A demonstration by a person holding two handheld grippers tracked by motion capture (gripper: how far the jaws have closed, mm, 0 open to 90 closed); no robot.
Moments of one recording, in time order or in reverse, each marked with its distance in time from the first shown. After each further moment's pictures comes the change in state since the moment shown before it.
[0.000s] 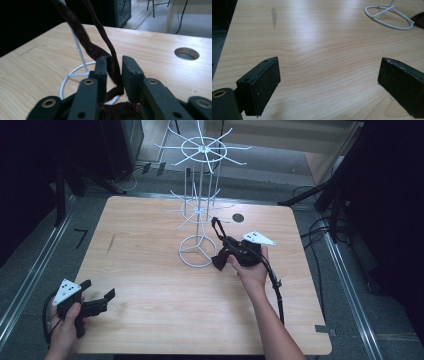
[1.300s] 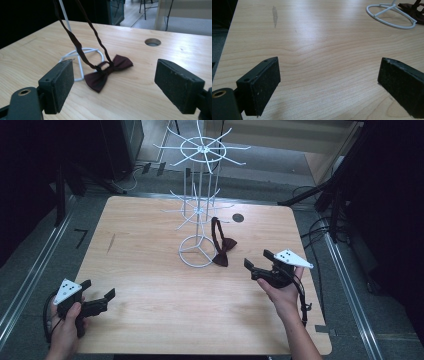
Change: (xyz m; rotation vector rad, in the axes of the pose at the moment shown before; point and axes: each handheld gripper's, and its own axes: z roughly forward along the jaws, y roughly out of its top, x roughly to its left) left arm 0.000 0.000 0.001 0.009 0.005 -0.003; right arm -0.028 -0.021 -0.093 -0.019 -0.037 -0.021
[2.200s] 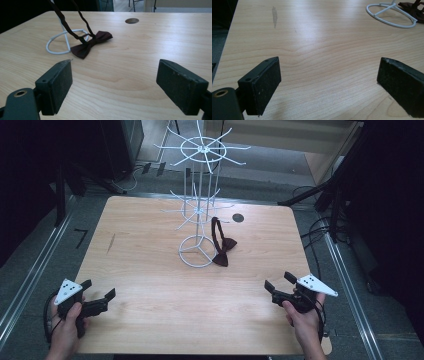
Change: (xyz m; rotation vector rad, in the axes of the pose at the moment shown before) left arm -0.001 0.000 0.000 -0.001 0.007 0.009; right arm -0.025 -0.051 -0.063 0.018 -0.069 0.044
